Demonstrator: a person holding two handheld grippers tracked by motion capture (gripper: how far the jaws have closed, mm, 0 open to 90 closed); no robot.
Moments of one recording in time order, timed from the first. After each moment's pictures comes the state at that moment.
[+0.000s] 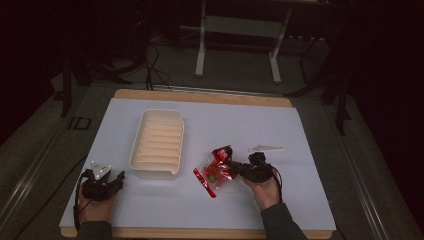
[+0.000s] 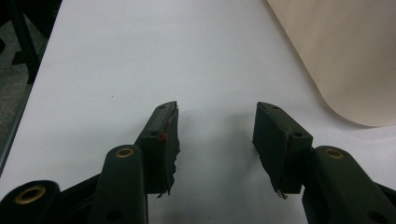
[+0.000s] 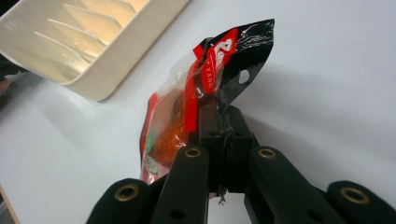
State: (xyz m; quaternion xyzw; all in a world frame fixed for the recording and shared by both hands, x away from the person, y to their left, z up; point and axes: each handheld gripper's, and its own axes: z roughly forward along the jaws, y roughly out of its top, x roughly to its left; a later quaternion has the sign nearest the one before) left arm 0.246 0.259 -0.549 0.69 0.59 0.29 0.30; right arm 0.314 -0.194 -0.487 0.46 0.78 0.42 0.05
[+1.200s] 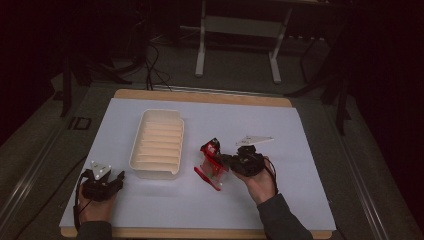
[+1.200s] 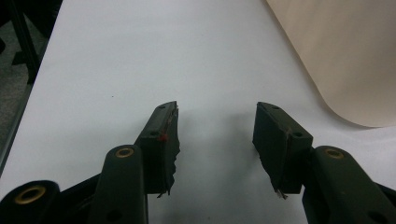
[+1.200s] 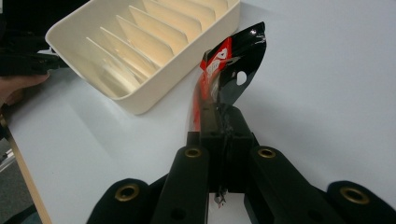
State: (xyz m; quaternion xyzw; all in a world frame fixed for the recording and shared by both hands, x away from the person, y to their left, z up) left arm 0.245 0.259 -0.549 0.69 0.59 0.29 0.30; right arm 0.313 -0.162 -0.444 0.38 0.82 0.42 0.07
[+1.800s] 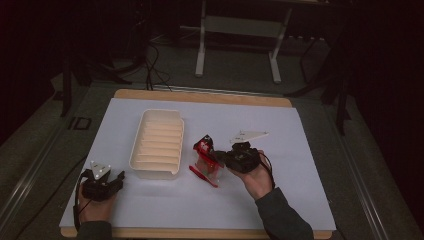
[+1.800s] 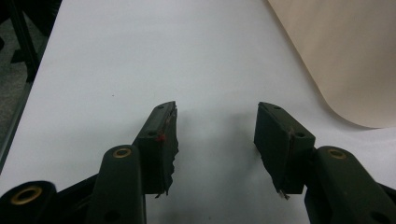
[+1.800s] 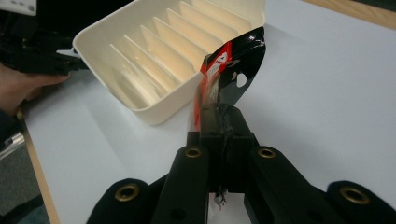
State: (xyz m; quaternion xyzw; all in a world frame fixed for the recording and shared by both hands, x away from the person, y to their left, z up) left arm 0.246 0.260 -0.549 0.69 0.59 0.29 0.30; right arm 0.316 -0.148 -0.430 0.33 0.84 0.43 0.08
